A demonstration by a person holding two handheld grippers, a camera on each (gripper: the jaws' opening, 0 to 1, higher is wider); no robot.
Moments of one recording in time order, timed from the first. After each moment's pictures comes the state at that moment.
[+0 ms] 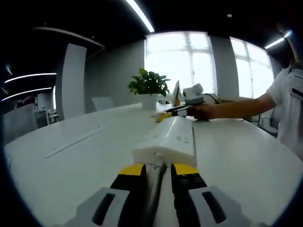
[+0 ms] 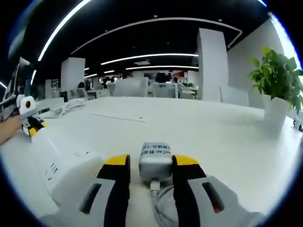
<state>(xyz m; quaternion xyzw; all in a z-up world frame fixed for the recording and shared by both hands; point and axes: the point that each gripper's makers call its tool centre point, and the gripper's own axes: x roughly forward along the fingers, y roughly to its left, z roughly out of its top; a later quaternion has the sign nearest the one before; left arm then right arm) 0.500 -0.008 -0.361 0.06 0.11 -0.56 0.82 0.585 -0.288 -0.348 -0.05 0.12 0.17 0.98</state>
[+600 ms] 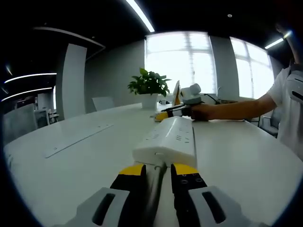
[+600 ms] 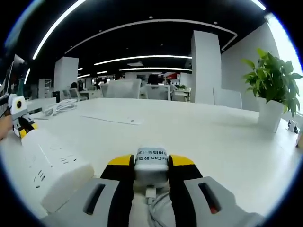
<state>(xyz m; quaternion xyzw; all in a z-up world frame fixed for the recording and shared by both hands) 0.502 -0.009 -0.360 0.06 0.11 -0.56 0.82 0.600 -0.291 -0.344 -0.07 0.10 0.13 0.98</state>
